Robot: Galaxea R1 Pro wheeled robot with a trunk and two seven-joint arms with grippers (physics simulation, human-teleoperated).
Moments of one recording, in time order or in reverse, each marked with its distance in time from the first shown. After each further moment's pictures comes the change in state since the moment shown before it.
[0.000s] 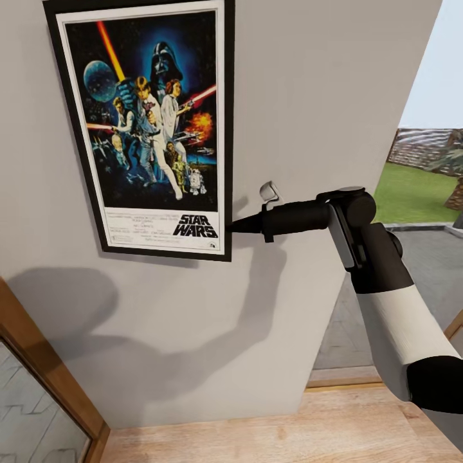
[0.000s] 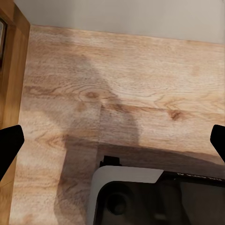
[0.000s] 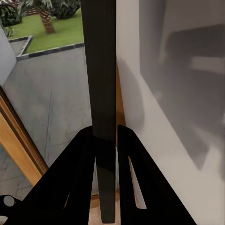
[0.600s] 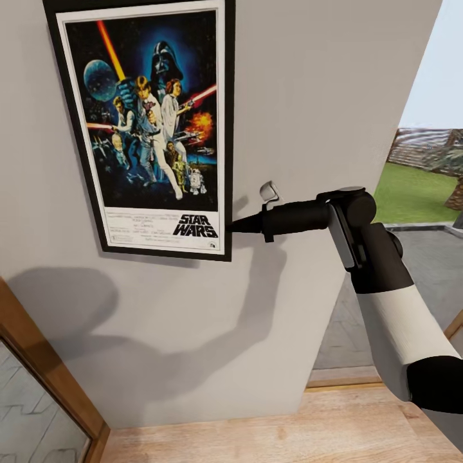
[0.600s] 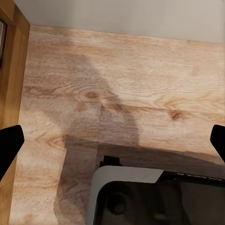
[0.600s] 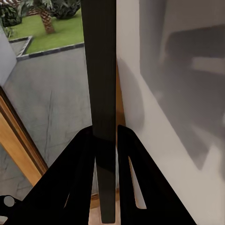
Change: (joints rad) left arm 0.000 0.000 0.000 0.000 0.000 0.000 0.000; right arm 0.000 0.000 -0.001 0.000 -0.001 0.000 0.000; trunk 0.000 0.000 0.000
